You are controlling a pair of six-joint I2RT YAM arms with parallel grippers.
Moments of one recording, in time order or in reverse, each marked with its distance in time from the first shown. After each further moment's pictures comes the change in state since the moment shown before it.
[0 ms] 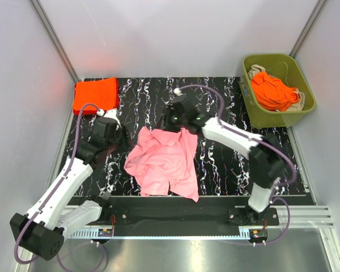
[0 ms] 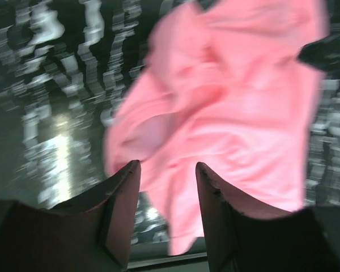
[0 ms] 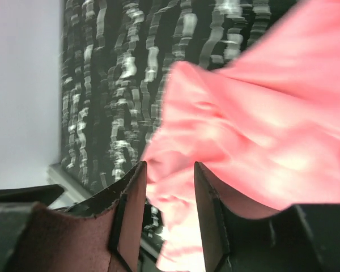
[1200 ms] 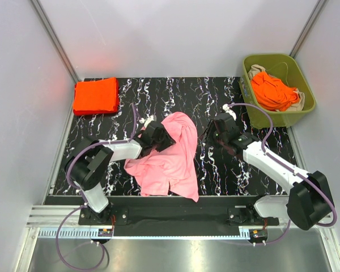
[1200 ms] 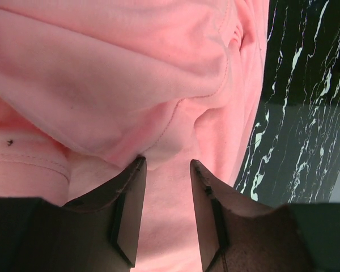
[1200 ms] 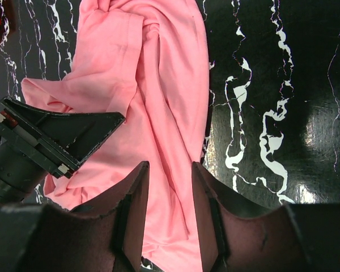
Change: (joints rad) left arm -0.253 0.763 -0.071 0.904 0.059 -0.546; right arm -0.222 -0.570 -0.586 -0.089 0.206 -0.008
